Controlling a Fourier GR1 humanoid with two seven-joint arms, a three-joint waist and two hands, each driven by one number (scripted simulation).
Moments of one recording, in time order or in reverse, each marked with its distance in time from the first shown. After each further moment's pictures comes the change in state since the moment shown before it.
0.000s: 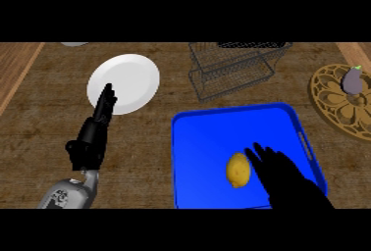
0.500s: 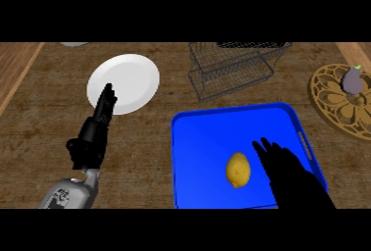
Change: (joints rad) left arm 0.001 -0.028 0.033 0.017 -0.020 -0.029 -0.005; right arm 0.064 0.061 -0.067 0.110 0.093 0.009 -0.045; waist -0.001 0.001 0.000
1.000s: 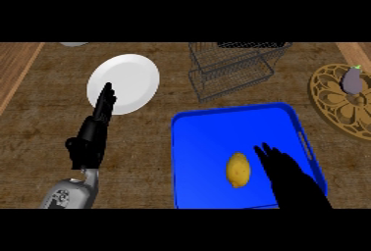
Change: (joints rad) left arm 0.009 -0.034 0.039 -0.020 -0.048 -0.039 0.028; right arm 0.105 0.056 -0.059 0.048 0.056 0.007 -0.121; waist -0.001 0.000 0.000
